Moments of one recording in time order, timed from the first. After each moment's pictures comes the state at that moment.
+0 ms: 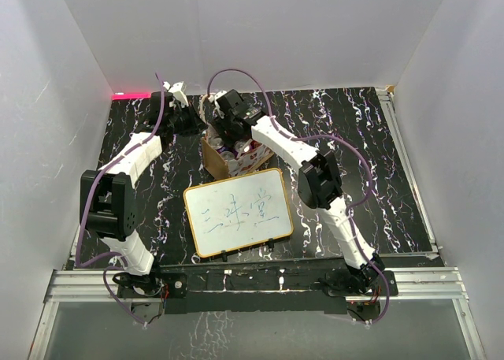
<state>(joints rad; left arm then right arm) -0.16 1.71 1.28 -0.13 0.35 -0.35 0.69 2.46 2.39 -0.78 0.17 -0.09</state>
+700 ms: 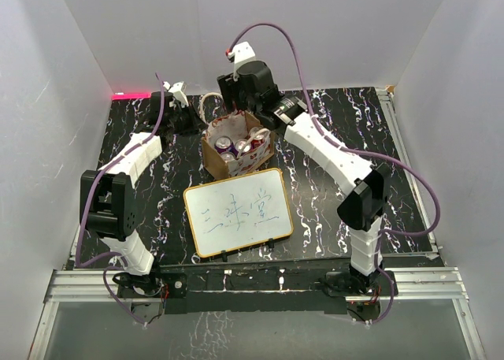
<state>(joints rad) -0.16 1.71 1.28 -0.13 0.35 -0.35 0.72 1.96 2.09 -0.47 0.27 0.03</state>
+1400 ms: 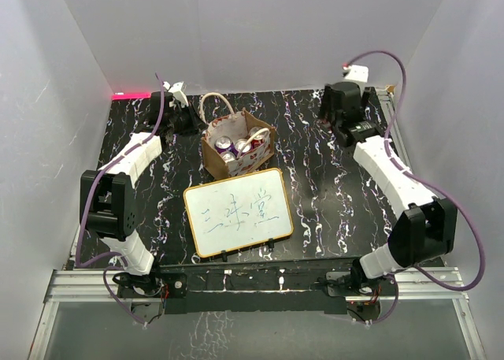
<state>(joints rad) -0.16 1.71 1.28 -0.13 0.35 -0.35 0.35 1.47 1.40 -0.31 0.49 0.19</state>
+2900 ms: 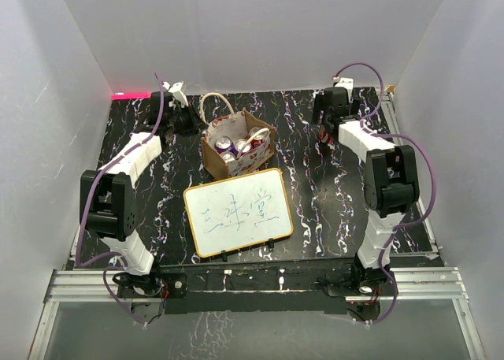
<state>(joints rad) -0.16 1.71 1.28 -0.13 0.36 -0.36 0.14 1.95 1.42 -0.07 0.39 0.17</state>
